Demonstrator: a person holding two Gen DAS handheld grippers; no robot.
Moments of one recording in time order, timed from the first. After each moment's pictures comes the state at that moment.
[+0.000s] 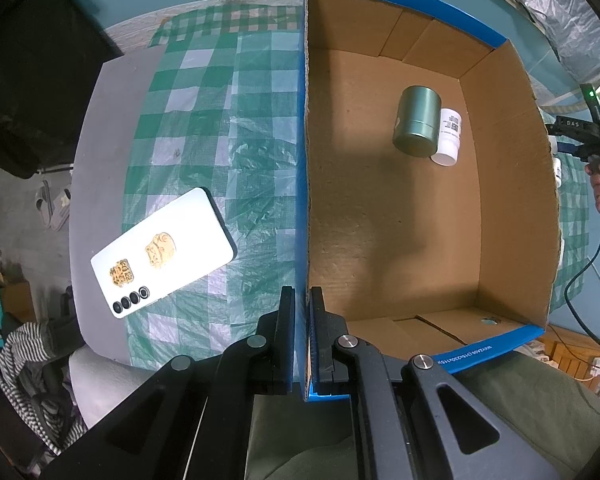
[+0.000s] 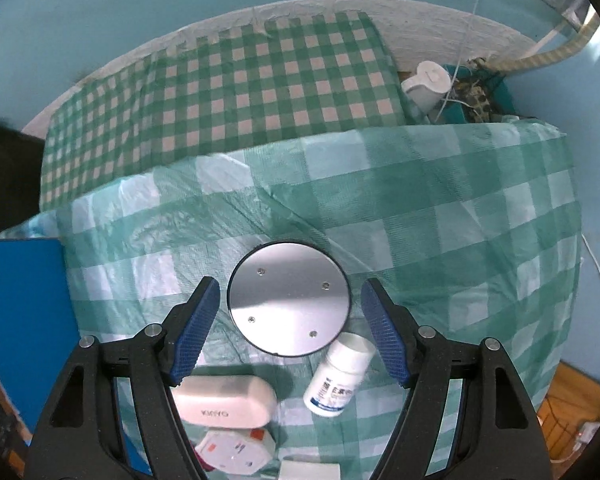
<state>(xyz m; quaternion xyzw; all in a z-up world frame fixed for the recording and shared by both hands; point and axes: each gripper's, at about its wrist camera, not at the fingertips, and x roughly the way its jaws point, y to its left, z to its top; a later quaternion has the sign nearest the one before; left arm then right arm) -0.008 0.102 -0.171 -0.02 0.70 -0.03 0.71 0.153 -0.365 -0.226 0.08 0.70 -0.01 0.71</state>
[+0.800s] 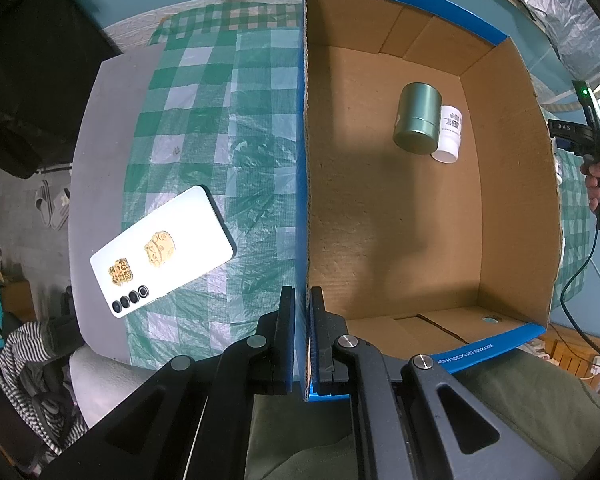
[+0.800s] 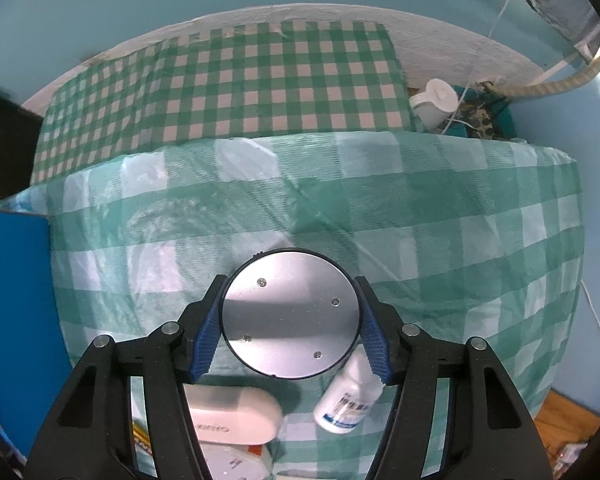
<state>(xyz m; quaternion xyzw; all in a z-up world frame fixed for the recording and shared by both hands) -0.009 0.102 -0.173 -0.02 0.71 -0.03 0.71 0.150 -0.347 -0.235 0.03 0.69 0.00 0.72</state>
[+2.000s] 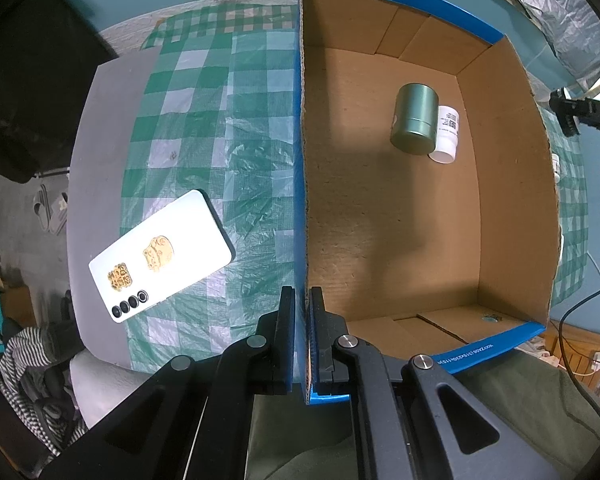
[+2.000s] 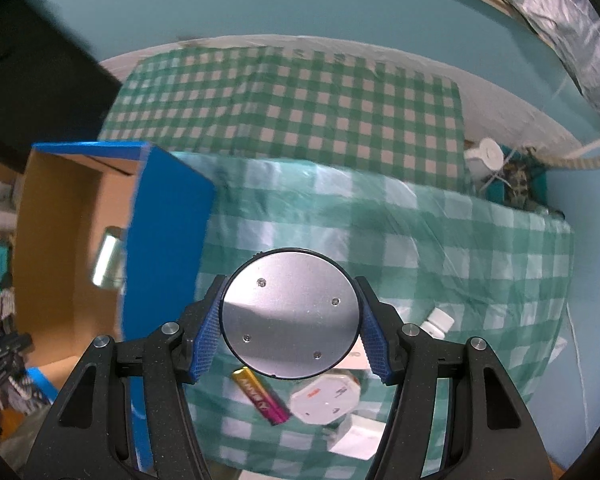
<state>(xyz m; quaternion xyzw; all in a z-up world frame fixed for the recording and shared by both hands) -0.007 0.098 -0.172 -0.02 0.70 -0.04 0.71 0.131 -0.250 -0.139 -0.02 0.67 0.12 0.74</state>
